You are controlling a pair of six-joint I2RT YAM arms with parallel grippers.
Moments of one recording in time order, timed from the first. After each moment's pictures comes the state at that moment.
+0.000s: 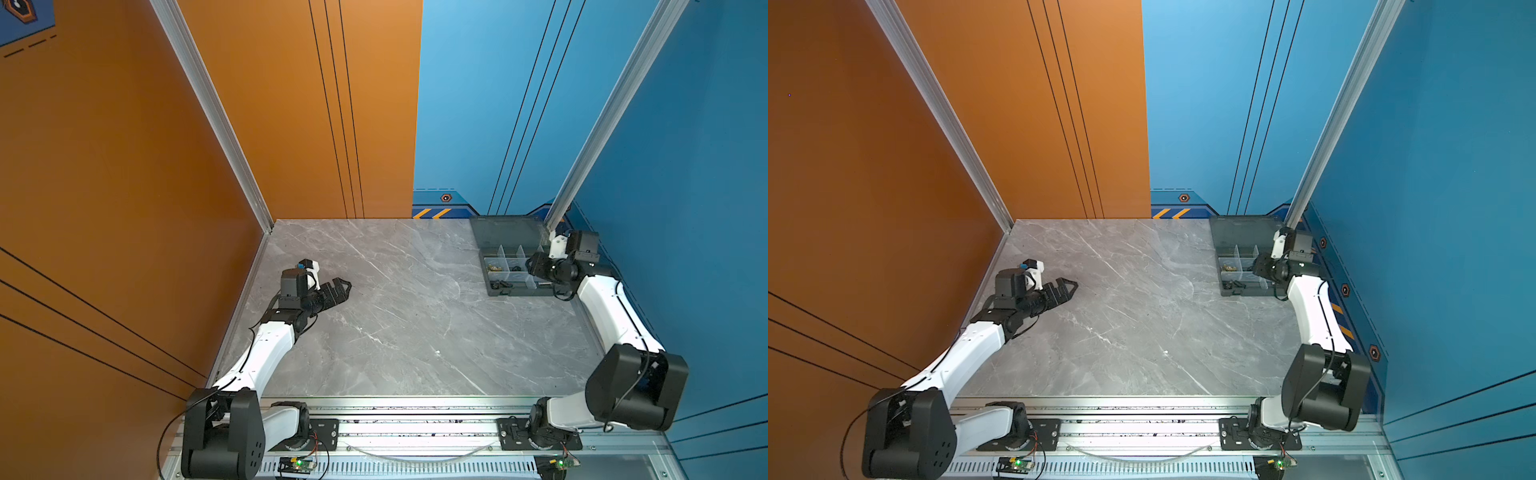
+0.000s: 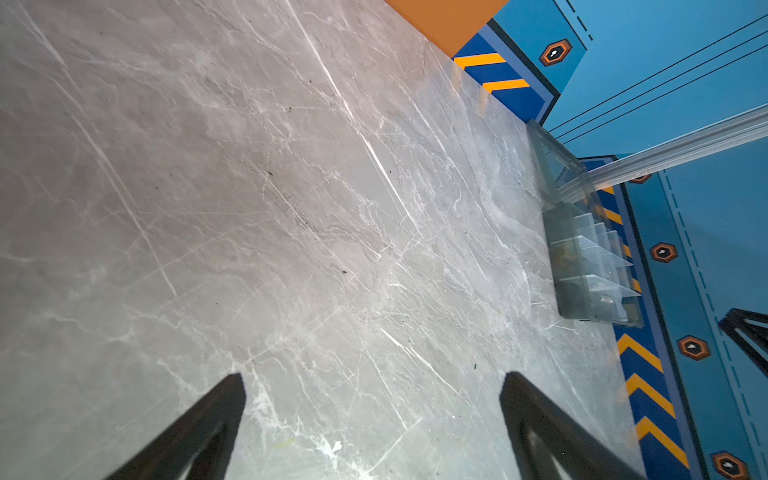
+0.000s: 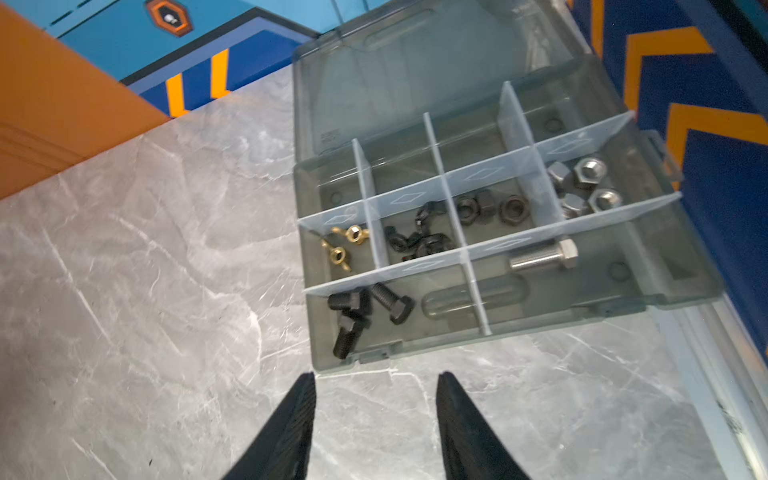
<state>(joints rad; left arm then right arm) -0.03 1.20 0.69 -0.15 0.35 -0.50 -0.18 1.40 1.13 -0.54 -0.23 0.15</state>
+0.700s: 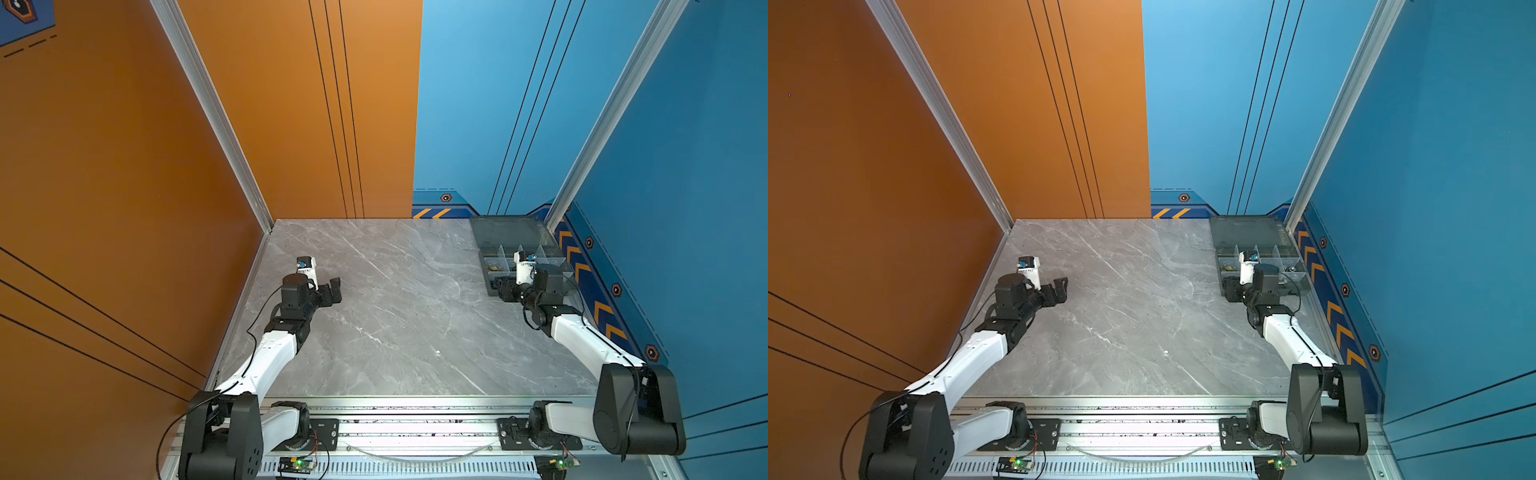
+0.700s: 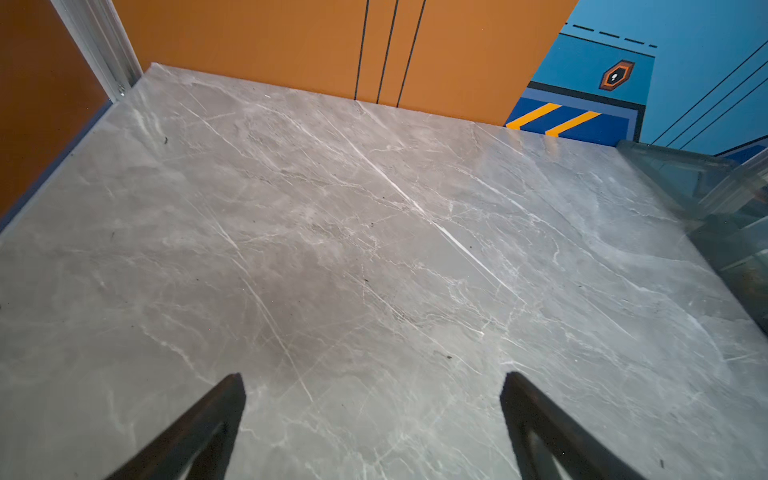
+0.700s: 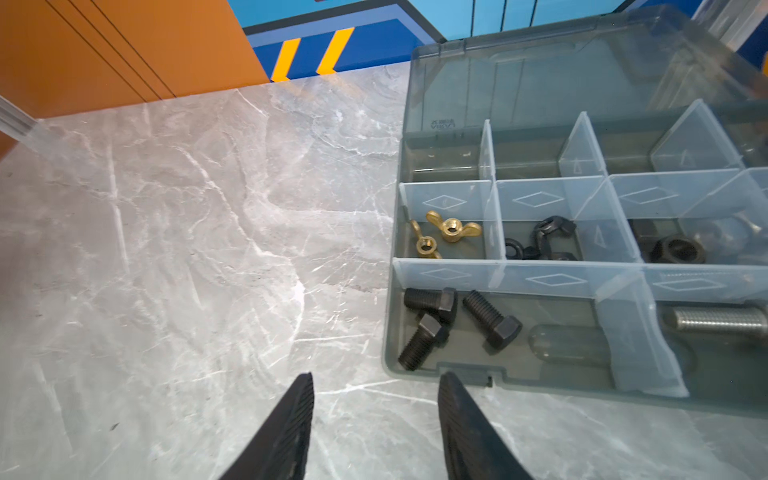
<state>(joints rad) -0.04 1.17 0.55 0.17 0.05 -0.17 -0.02 1.32 0.67 0.08 -0.20 0.08</state>
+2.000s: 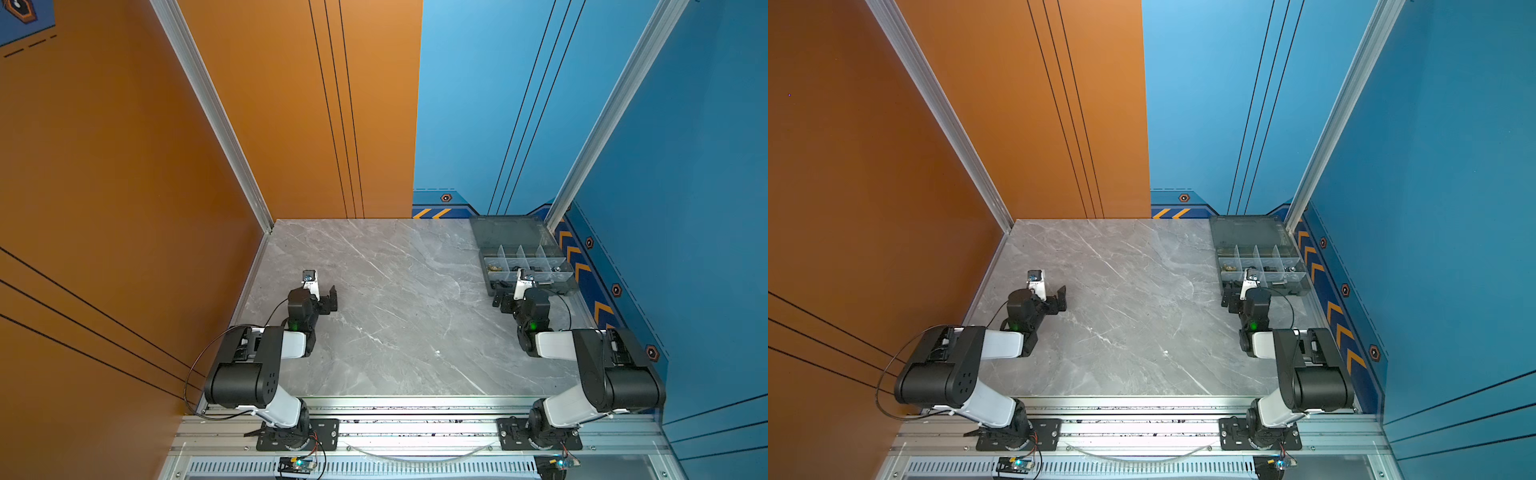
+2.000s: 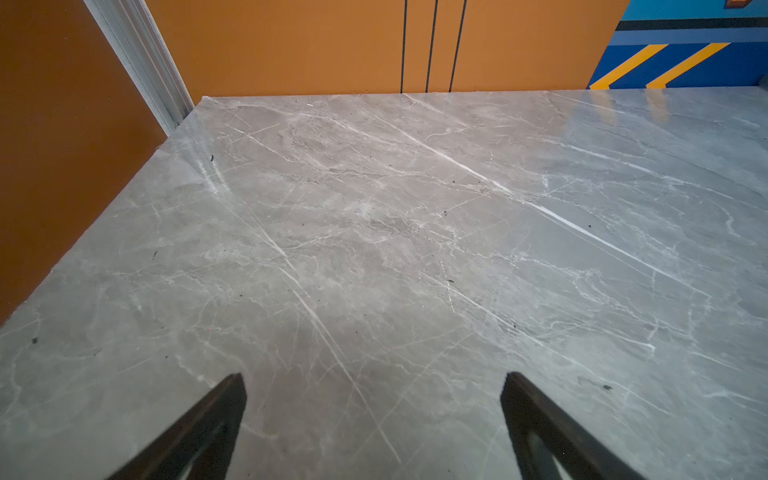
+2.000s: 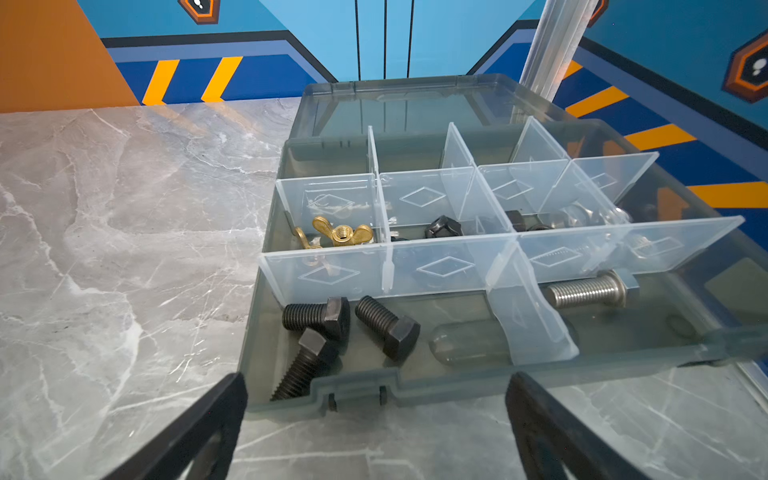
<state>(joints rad) 0.00 1.56 0.39 0.80 -0.02 0.00 0.02 1.53 0.39 0.75 0.12 0.05</state>
